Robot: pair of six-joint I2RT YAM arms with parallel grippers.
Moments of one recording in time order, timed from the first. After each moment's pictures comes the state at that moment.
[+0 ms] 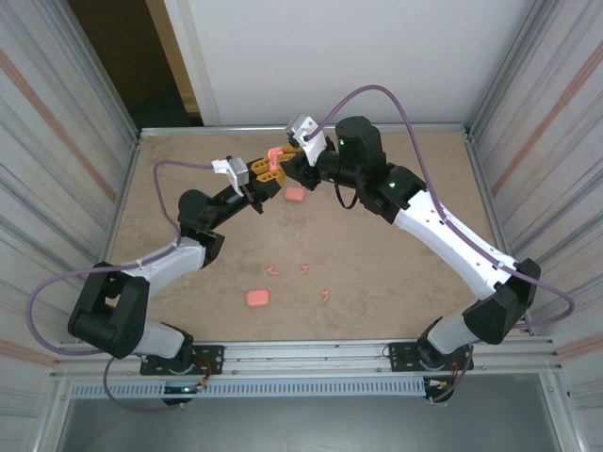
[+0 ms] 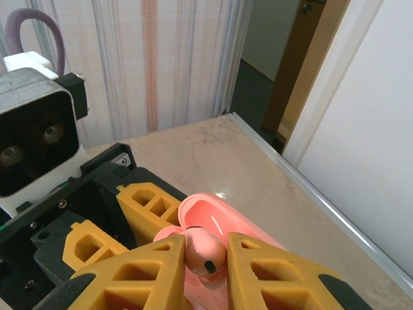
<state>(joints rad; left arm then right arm) -0.43 1.40 0.70 1.15 0.59 -0.24 0.74 1.49 1.57 -0.34 -0.23 -0.20</state>
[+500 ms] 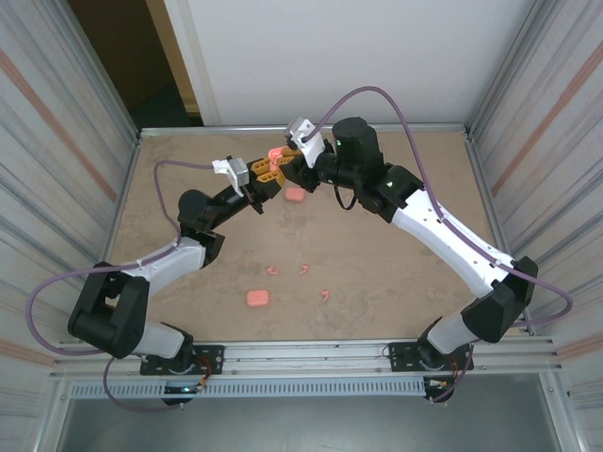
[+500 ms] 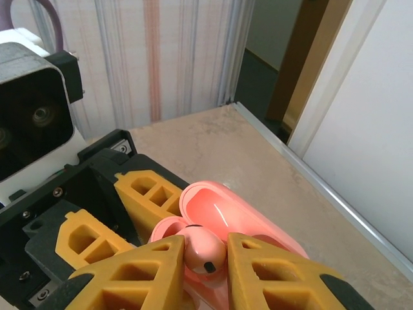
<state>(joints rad) -0.43 1.40 0.70 1.15 0.60 -0.24 0.74 1.50 1.57 -0.37 -0.24 -0.20</state>
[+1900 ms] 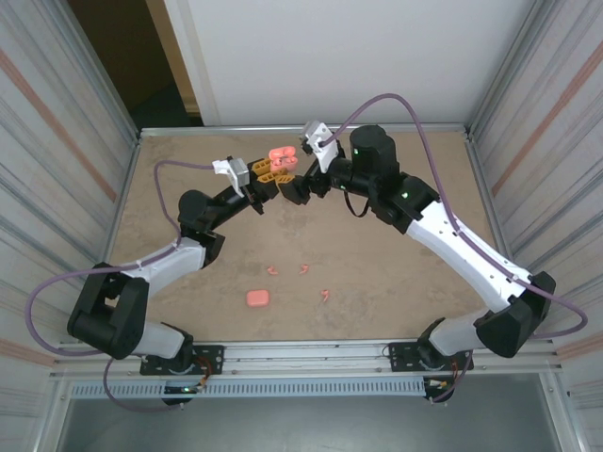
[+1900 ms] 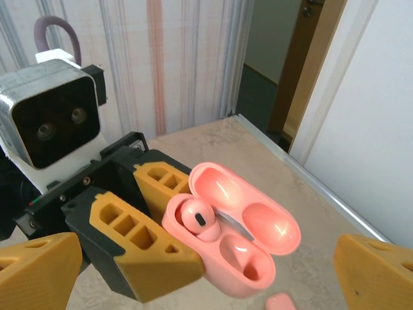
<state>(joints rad) -0.43 1.40 0.70 1.15 0.60 -0.24 0.72 1.38 1.45 -0.30 -0.26 -0.14</state>
